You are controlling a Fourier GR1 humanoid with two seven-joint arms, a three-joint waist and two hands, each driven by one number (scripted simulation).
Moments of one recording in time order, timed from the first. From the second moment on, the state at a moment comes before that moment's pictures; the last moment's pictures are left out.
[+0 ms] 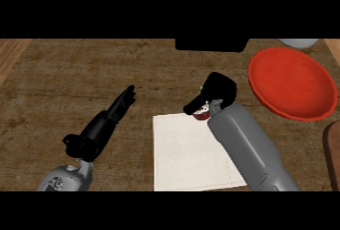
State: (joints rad) left arm -0.17 0.22 -0.30 -1.59 0.12 -0.04 0.06; right arm -0.74 -0.03 0.26 -1.02 0.82 0.14 0.99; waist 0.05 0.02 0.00
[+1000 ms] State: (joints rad) left arm -0.16 0.22 -0.27 -1.56 0.11 -0.05 0.04; right arm -1.15 -0.15 0.13 -0.70 1.18 -0.29 1.05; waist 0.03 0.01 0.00
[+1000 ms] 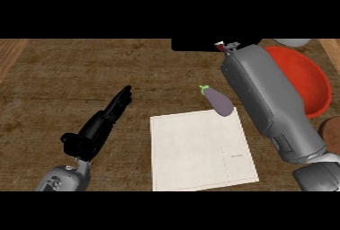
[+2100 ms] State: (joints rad) left arm -0.14 0.19 -0.25 -1.57 0.08 -0.07 0.04; right arm -1.03 -0.36 -0.12 -0.49 1.17 -0.37 0.93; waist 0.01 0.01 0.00
